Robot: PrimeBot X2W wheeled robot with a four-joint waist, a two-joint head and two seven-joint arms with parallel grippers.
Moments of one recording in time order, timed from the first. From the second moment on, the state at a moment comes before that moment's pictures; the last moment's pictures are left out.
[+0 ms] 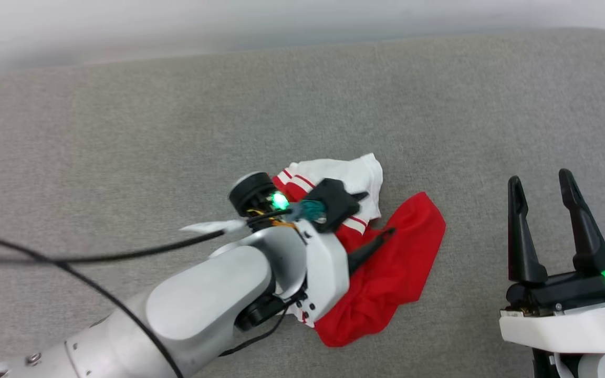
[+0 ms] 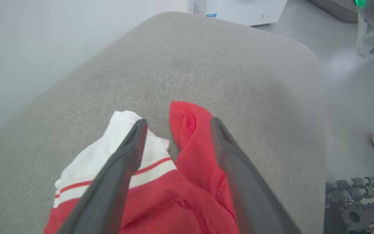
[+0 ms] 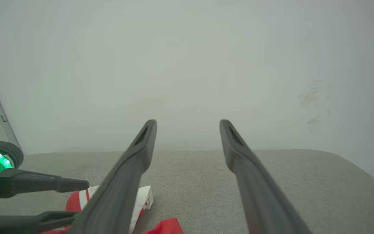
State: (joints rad) left arm -0.88 0.38 -1.18 0.19 -0.78 -0.06 0.12; right arm -0.05 -0.05 0.02 -0.20 0.15 0.13 -0.26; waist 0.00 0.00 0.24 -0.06
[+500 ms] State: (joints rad) left arm -0.63 0.46 -0.92 0.12 -0.70 0.31 -0.26; right arm -0.01 -0.05 0.00 -0.19 0.15 0.13 -0.26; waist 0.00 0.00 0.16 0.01
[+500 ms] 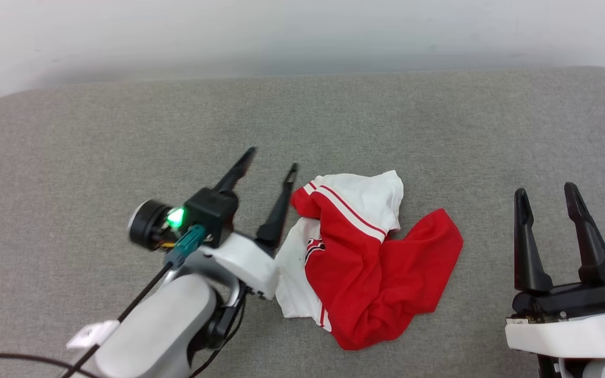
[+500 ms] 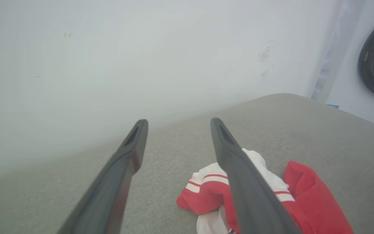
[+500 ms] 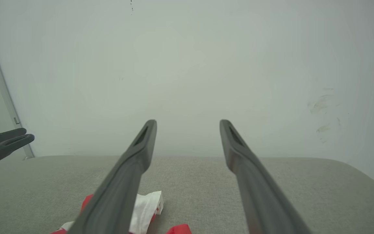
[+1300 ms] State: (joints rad) left arm -0.03 0.26 -0.29 -0.06 -0.23 0.35 -0.26; right arm 0.05 -0.05 -0.04 -0.12 0.14 0.13 -0.26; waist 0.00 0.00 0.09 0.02
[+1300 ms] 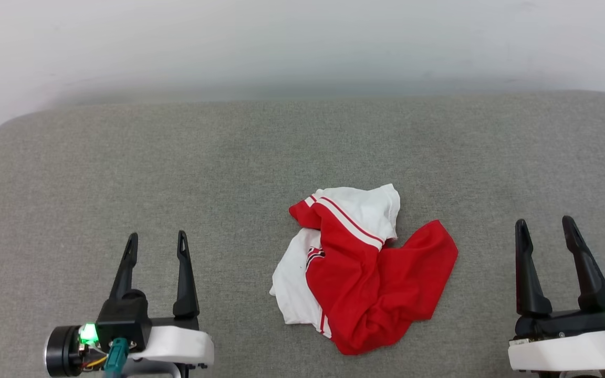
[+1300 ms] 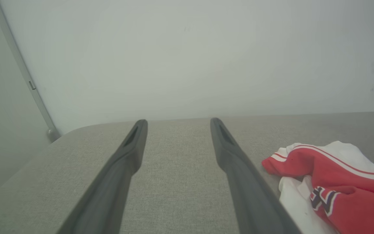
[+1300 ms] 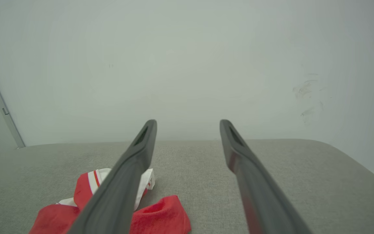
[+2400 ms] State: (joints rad) left arm 0.12 0.07 -0.08 0.04 -0.06 0.08 -0.26; right arm 0.16 -0.05 -0.02 -0.03 0.16 0.13 -0.26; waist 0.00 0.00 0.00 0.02
